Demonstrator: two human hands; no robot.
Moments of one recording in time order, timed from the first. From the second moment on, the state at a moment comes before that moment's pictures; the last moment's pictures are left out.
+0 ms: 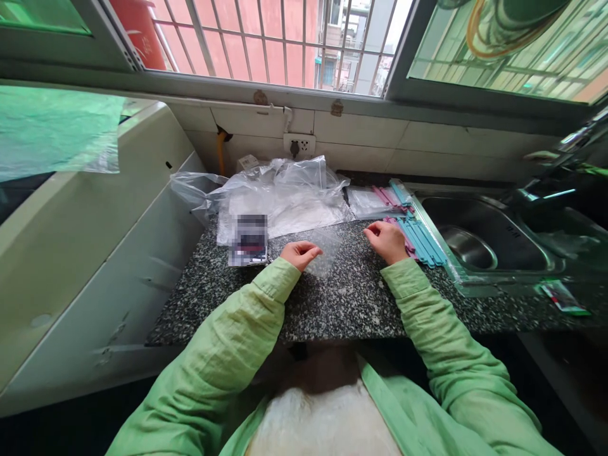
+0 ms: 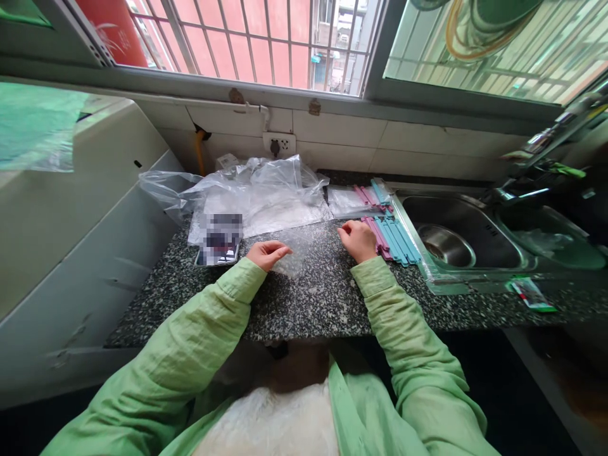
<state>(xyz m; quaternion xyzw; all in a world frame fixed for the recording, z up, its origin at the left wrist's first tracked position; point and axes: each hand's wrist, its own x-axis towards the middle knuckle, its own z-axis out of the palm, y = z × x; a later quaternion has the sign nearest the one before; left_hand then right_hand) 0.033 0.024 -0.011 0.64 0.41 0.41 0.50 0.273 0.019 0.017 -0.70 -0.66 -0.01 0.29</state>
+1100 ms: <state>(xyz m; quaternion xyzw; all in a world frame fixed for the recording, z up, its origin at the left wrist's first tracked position) 0.033 0.023 -0.008 0.58 0.36 0.43 0.59 0.302 0.015 0.031 -0.85 -0.52 -0.08 0.01</state>
